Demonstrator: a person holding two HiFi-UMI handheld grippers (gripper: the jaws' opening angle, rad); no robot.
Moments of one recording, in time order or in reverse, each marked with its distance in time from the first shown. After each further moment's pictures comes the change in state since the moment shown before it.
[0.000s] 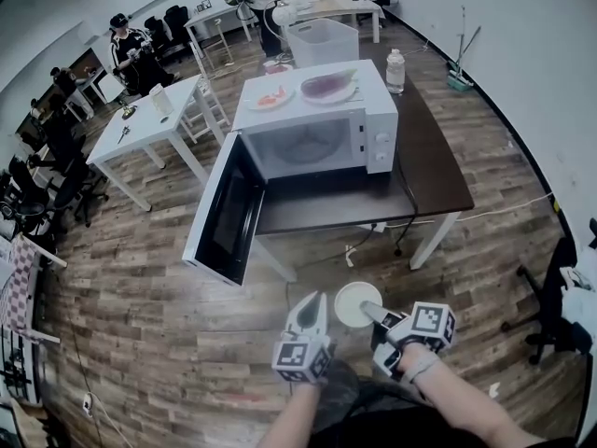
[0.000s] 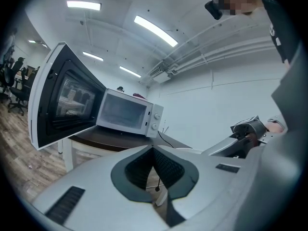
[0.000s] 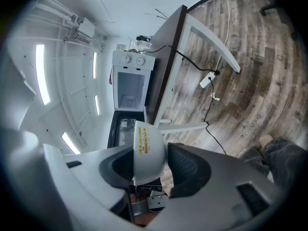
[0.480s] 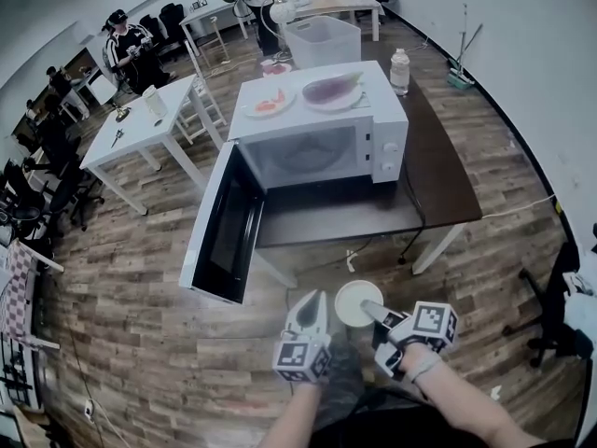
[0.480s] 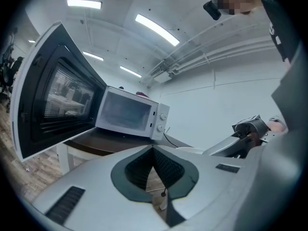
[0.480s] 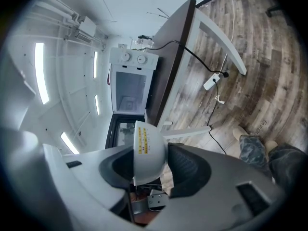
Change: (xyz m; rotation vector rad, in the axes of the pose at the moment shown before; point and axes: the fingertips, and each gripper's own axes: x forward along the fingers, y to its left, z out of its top) left arm 0.045 0.032 0.008 0.007 -0.003 0.008; right arm 0.037 0.012 0.035 -0.023 -0.004 -0.003
